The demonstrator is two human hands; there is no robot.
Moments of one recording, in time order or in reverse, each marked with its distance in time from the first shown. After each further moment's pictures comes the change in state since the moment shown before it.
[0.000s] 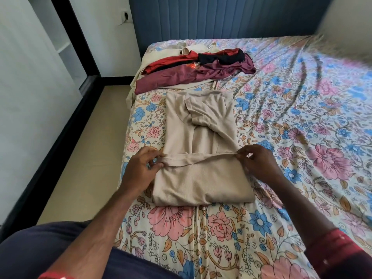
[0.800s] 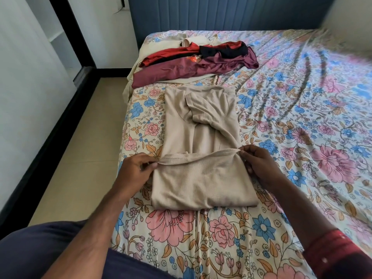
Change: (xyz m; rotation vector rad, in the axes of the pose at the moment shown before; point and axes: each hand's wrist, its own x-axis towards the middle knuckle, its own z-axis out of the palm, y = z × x) left_hand 0.004 -0.012 -0.005 -0.100 -0.068 -0.165; right_hand 0.011 0.011 0.019 0.759 -0.130 0.247
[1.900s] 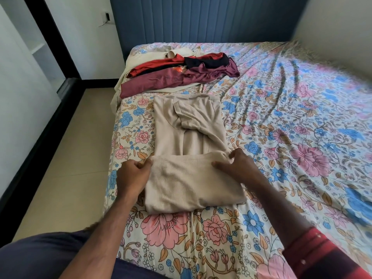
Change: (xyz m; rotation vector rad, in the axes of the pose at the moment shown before) left_hand 0.005 0.032 0.021 -0.053 0.169 -0.468; right_hand -0.026 -0.026 0.025 -0.741 0.163 0.084
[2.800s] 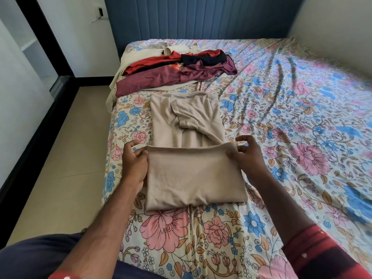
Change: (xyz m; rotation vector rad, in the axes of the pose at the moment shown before) left_hand 0.030 0.019 0.016 -0.616 -0.078 -0.068; right_hand 0.017 0.007 -0.005 0.684 0.149 -0.011
